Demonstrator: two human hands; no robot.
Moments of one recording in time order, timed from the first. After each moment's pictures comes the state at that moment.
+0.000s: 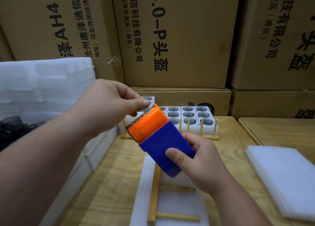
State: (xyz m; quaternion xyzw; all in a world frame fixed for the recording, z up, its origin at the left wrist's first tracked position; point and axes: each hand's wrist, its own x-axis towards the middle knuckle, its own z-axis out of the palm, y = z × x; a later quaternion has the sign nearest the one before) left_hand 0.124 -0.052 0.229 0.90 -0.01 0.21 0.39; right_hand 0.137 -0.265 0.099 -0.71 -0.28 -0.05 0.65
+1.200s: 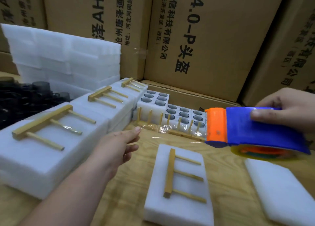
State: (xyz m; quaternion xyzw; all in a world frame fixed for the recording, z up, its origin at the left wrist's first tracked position) left_hand 0.084 -0.003 0.086 0.57 0.22 0.10 0.79; right_hand 0.113 -0.346 0.290 -0.96 -0.18 0.04 0.20
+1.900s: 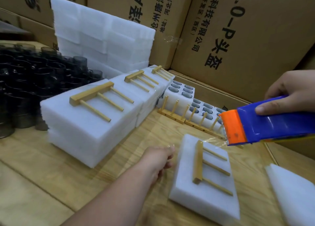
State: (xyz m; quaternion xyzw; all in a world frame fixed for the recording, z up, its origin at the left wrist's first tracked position) left_hand 0.071 -0.039 0.018 0.55 0.25 -0.02 0.80; right_hand 0.171 -0.261 0.317 -0.96 -0.23 0.13 -0.01
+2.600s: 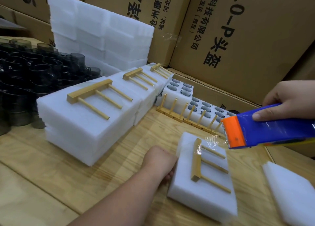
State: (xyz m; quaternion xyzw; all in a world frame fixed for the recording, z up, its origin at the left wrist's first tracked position) left_hand 0.071 -0.052 0.020 0.71 0.29 -0.03 0.64; right_hand 0.190 -0.274 0.297 -0.97 -0.20 0.16 -0.04
